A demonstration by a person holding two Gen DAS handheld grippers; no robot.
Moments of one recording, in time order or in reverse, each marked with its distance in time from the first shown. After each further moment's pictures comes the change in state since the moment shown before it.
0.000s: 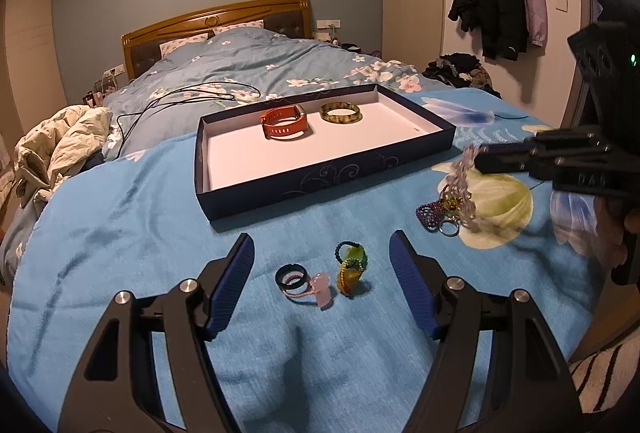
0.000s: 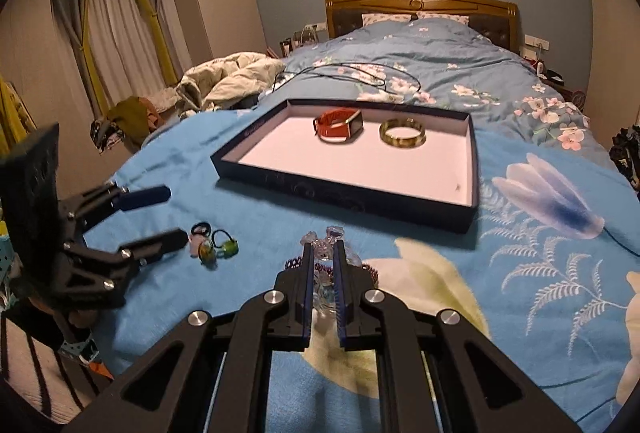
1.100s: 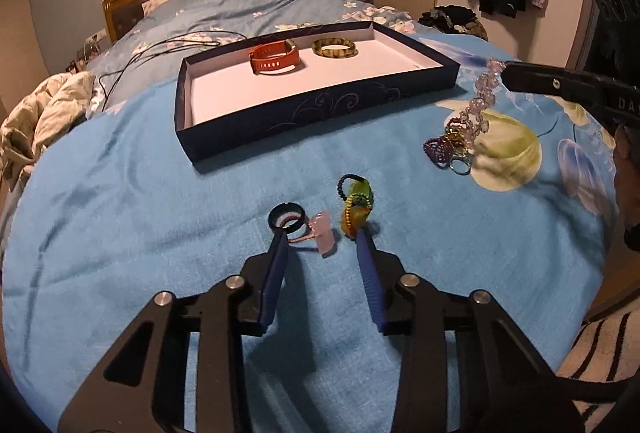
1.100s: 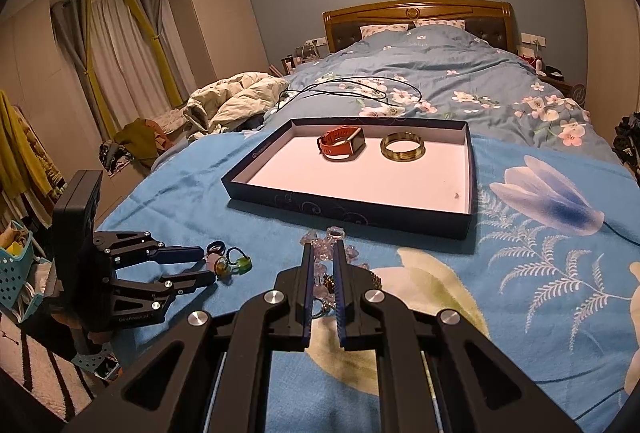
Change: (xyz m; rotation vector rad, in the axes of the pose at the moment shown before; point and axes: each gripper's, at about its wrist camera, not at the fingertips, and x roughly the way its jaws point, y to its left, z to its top) left arm 0.026 0.007 -0.018 0.006 0.210 -0.048; right arm -0.014 -0.004 0.002 0.053 -0.046 0.045
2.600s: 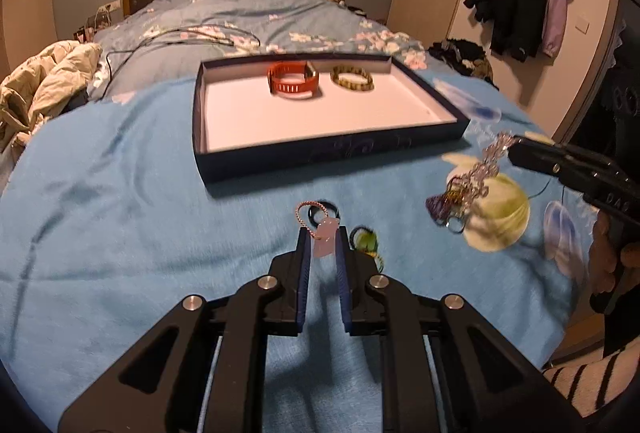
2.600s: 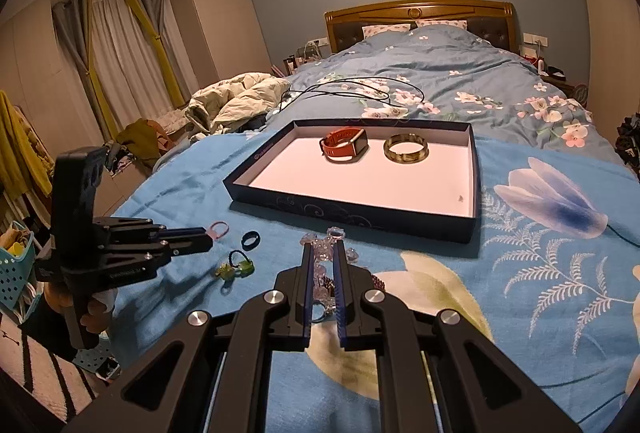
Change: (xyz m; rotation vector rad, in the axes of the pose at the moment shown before) left arm -0.014 0.019 0.023 -0.151 -0.057 -0.056; right arm 0.001 0.000 0.003 0.001 -0.008 0.009
